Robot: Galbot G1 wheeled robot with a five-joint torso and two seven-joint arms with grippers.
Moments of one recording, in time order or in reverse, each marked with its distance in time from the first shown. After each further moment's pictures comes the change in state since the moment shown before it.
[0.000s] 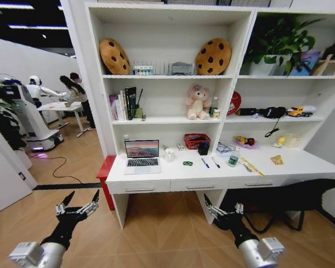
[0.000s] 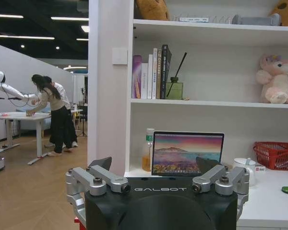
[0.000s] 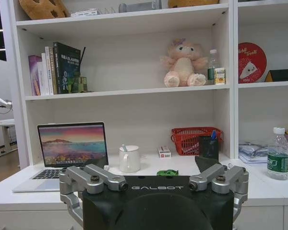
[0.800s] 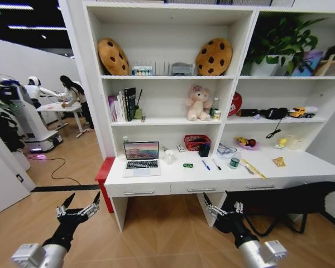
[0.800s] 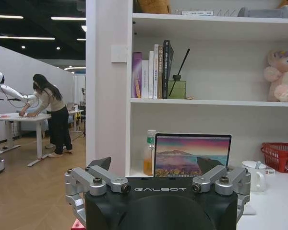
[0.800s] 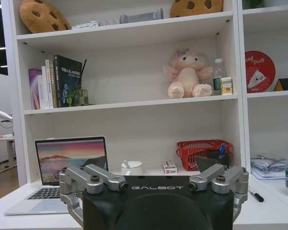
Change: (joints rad) left arm 0.009 -0.012 0.003 0.000 0.023 -0.002 0.001; right arm -0.005 0.017 0.003 -0.019 0.002 0.083 -0.050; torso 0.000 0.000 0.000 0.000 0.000
